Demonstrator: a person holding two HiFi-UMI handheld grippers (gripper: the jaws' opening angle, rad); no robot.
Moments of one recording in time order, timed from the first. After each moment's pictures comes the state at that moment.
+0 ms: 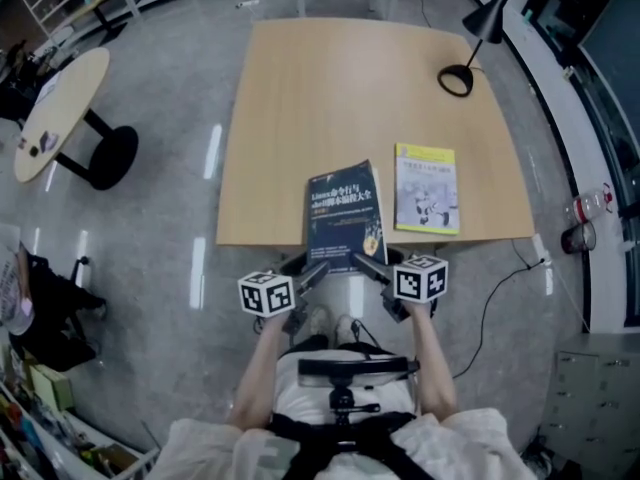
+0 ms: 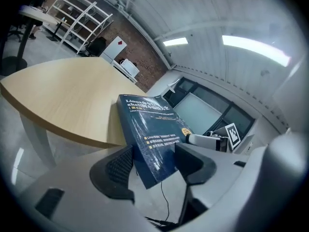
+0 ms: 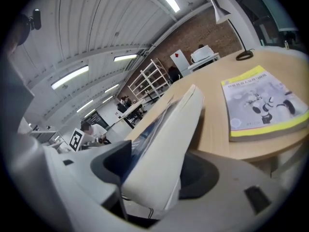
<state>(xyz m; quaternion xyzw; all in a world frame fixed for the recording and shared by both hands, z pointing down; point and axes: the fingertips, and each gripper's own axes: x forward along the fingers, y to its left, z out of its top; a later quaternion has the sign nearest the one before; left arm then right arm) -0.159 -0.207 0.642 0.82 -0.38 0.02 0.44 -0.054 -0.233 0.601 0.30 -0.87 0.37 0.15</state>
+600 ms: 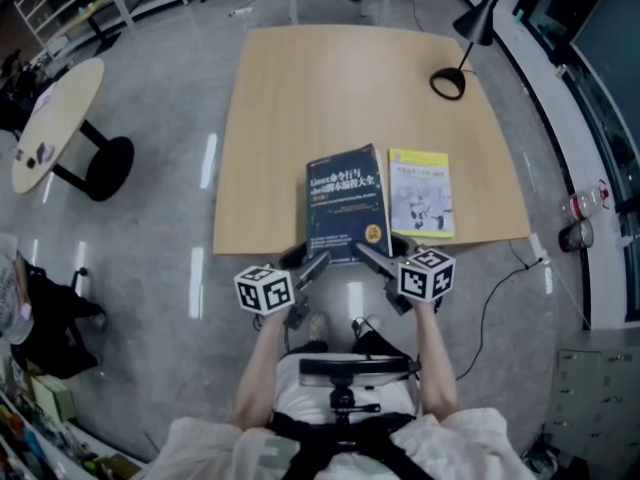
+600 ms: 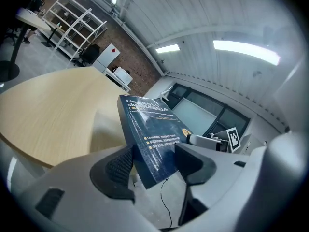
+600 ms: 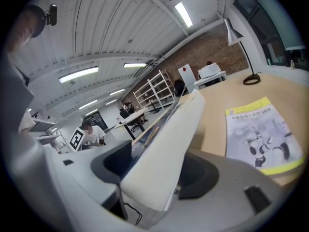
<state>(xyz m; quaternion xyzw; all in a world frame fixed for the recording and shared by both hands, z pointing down) -0.150 -0.240 0.595 0.84 -0.37 -0.02 0.40 -0.047 -0.261 0.547 0.32 -0.89 0.30 0.11</state>
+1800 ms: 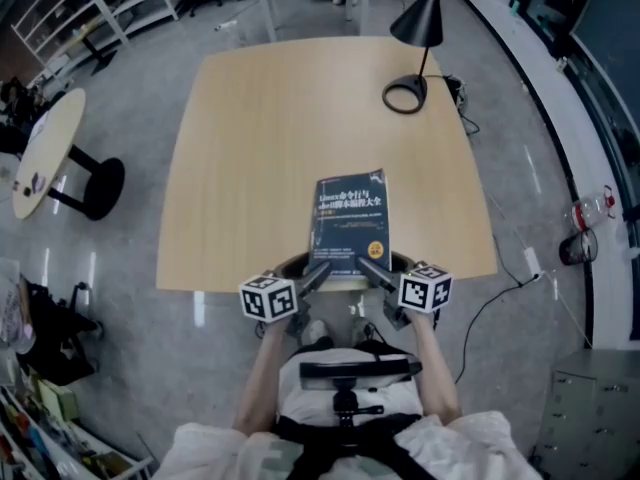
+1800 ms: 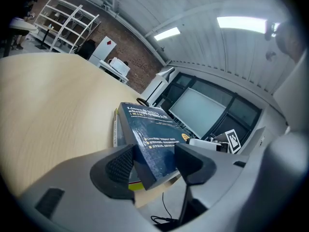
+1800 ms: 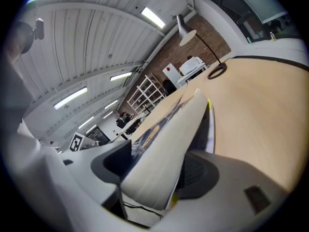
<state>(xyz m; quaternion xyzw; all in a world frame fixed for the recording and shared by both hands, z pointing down) 0.068 -0.335 0.613 0.83 -0.39 0.04 0.41 0.182 -0.350 0.589 0.32 -0.86 0.39 0.06</state>
